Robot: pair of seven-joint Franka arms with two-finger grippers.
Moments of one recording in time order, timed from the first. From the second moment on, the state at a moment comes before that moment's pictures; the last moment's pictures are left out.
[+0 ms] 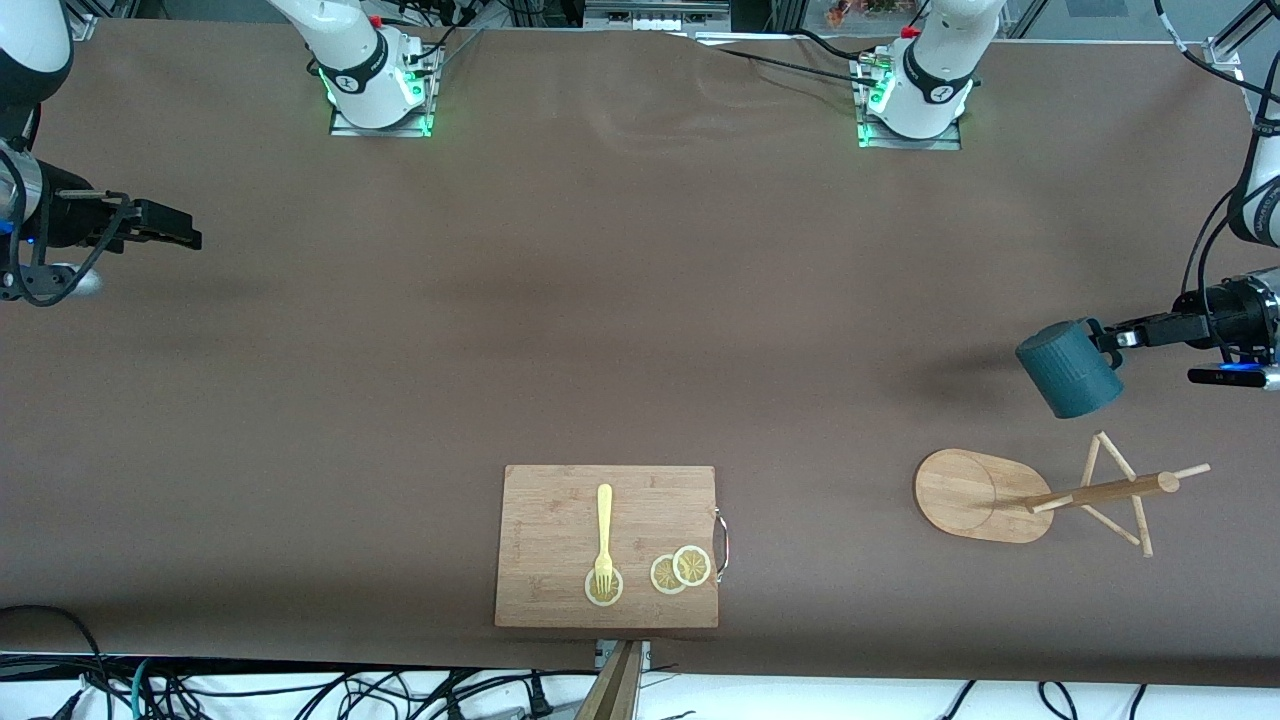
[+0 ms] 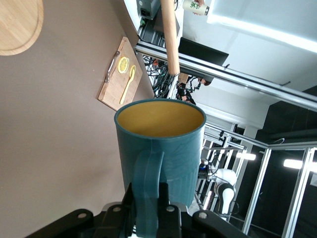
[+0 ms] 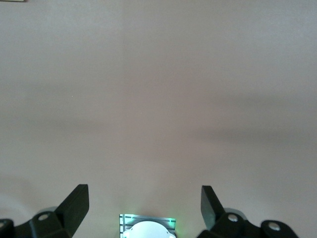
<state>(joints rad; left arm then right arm) 0.78 0.51 -0.24 -1.80 -1.15 1.47 0.41 -0.03 0.07 -0.01 -1.65 0.02 1.49 -0.10</state>
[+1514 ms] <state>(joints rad) 0.78 0.82 -0.24 -1.44 -1.13 1.35 0.20 -0.03 0.06 0.03 -1.65 0.02 1.44 -0.10</state>
